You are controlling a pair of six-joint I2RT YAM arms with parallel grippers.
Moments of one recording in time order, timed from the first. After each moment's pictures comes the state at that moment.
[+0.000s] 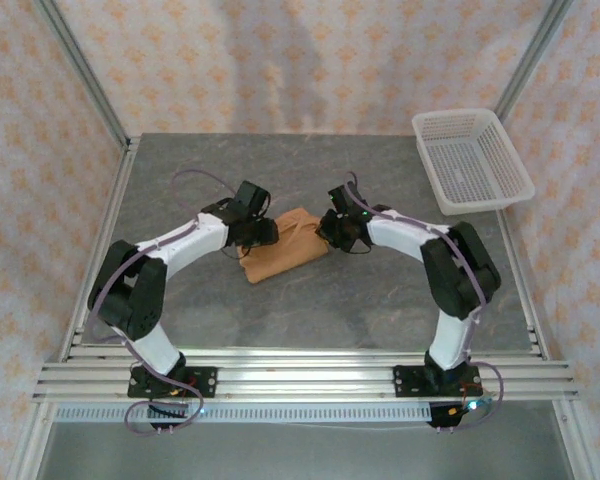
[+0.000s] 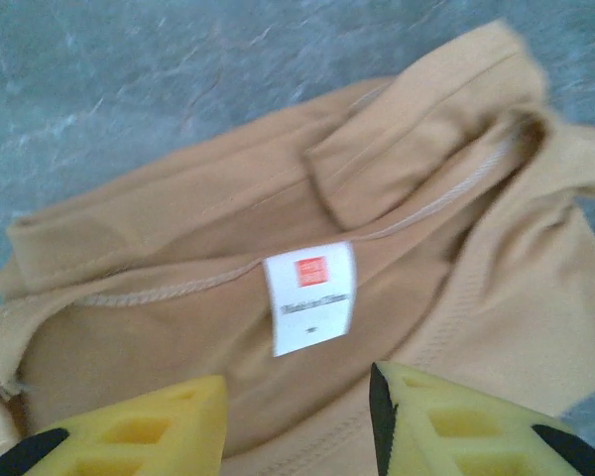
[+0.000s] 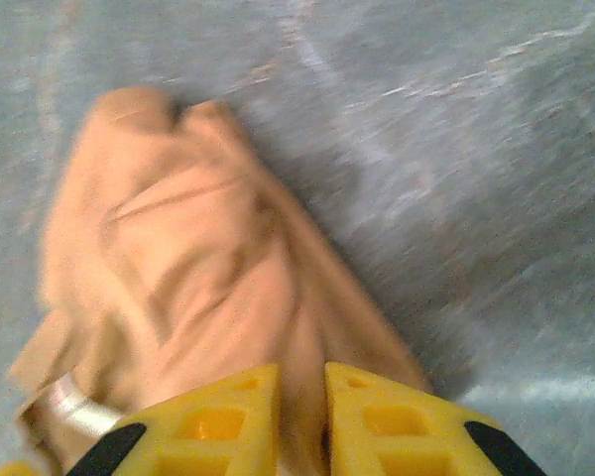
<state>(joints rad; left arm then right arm) -0.43 1.67 1.13 -0.52 0.04 -0.61 0.54 1.80 1.16 -0.32 -0.19 1.08</state>
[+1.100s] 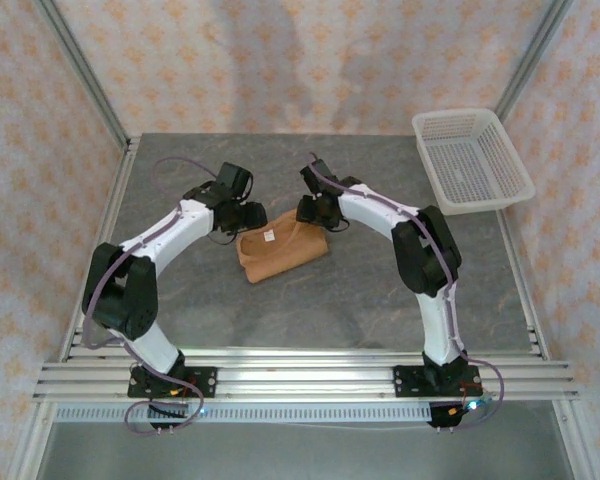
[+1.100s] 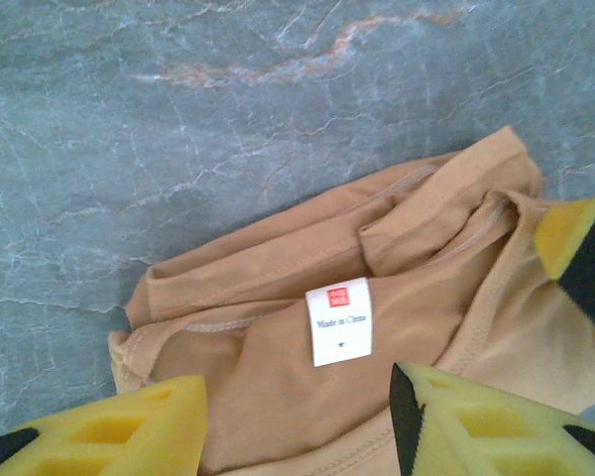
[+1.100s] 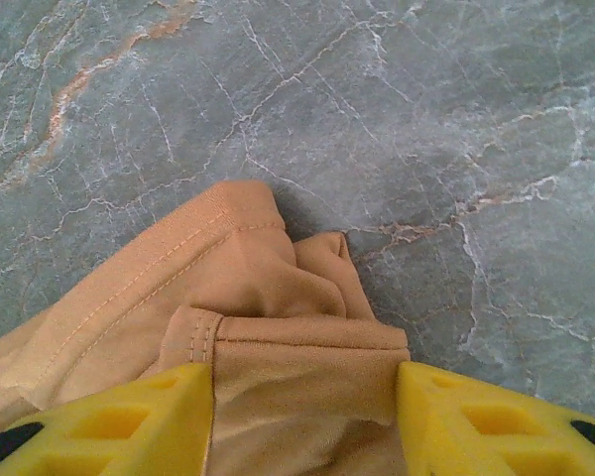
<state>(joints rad) -0.32 1.66 1.22 -0.64 0.05 -0.58 0.59 2.11 1.64 -0.63 -0.03 0.68</state>
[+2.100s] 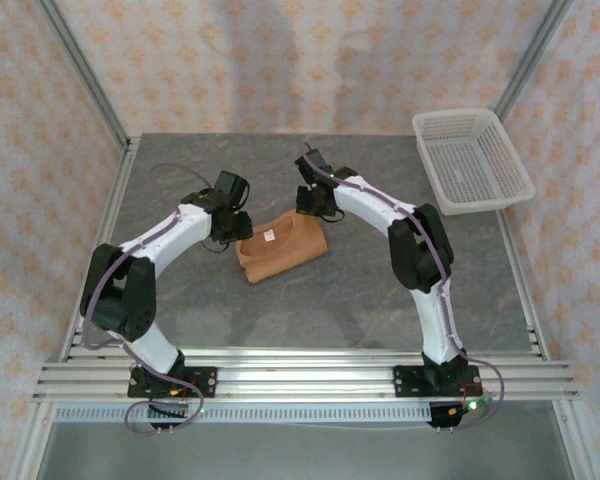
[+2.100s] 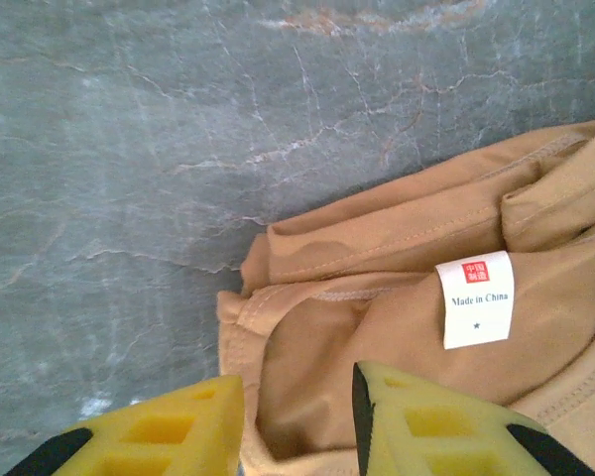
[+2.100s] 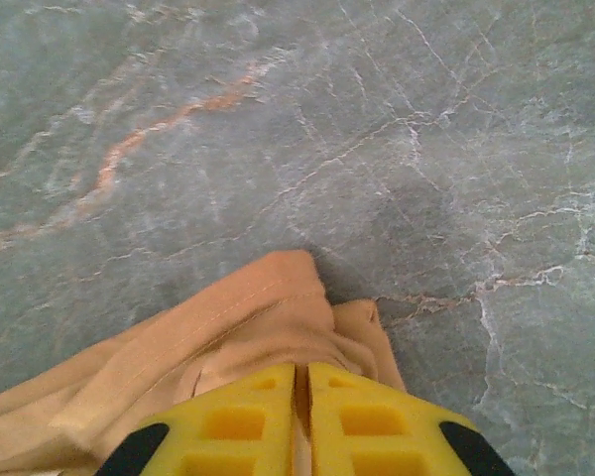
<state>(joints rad) -0.30 1.62 1.17 -0.70 -0.05 -0.58 0.58 2.19 1.80 -0.70 0.01 0.62</state>
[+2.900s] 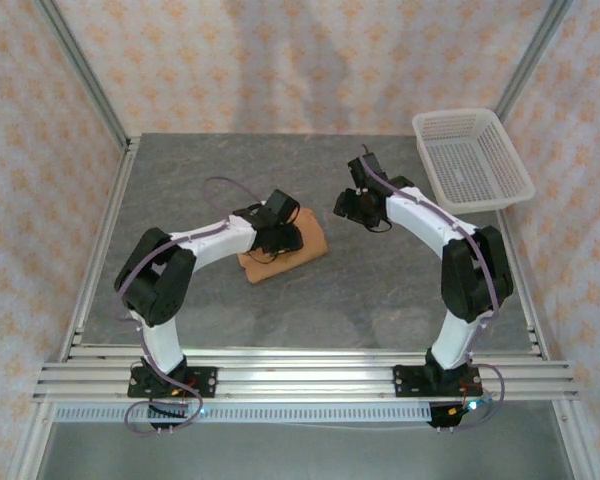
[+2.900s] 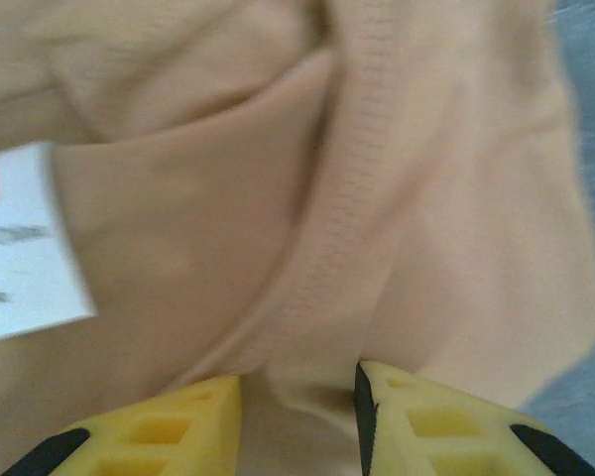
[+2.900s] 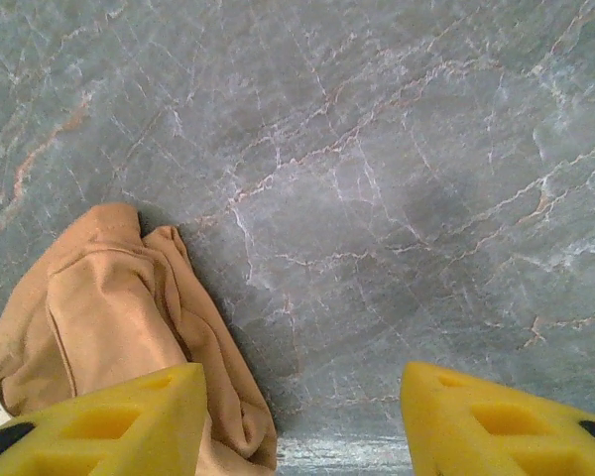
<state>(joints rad) -0.54 1.83 1.19 -0.47 0.06 -0.77 0.42 1.77 1.37 -0.65 -0.04 0.69</state>
